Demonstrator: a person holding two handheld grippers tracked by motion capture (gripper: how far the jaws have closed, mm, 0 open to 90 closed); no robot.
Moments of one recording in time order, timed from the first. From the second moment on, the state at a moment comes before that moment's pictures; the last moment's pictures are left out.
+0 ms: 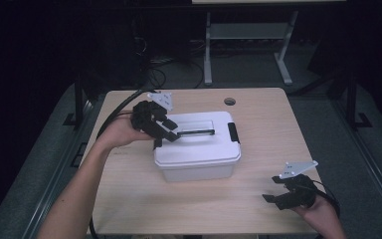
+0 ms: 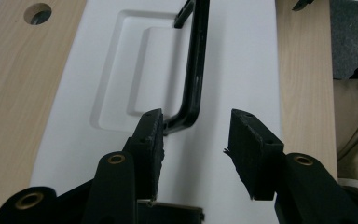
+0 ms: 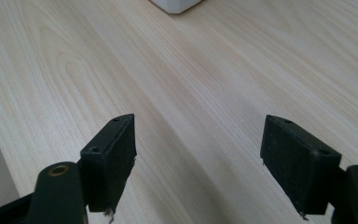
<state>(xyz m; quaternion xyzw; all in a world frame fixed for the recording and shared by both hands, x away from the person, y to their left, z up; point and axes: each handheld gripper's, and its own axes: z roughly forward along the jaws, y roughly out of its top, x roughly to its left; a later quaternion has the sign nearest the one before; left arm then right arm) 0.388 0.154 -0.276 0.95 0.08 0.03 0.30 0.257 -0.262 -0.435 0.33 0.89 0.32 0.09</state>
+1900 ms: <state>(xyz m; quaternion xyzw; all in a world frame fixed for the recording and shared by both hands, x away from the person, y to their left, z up) 0.350 0.246 -0.301 0.93 0.16 0.06 0.32 0.259 -0.258 -0.433 0.32 0.89 0.31 0.09</state>
